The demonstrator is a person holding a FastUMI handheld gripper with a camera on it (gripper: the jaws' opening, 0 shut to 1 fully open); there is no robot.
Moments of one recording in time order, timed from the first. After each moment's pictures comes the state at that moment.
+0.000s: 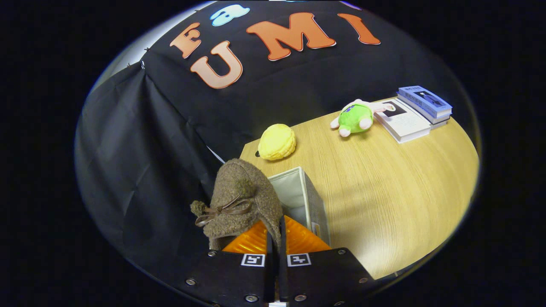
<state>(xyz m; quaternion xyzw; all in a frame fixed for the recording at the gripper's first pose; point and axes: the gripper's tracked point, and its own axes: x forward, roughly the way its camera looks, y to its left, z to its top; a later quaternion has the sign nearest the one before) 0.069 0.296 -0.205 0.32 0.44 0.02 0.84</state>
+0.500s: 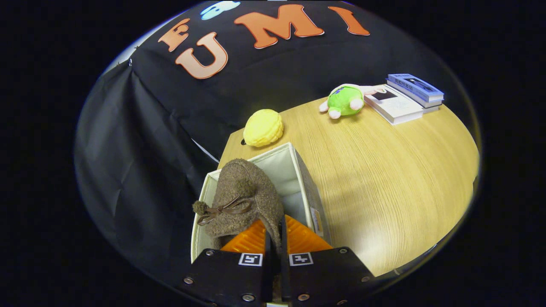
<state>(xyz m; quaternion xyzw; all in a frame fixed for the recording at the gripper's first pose) 0.056 0.307 -0.247 0.32 0.47 -0.01 0.82</state>
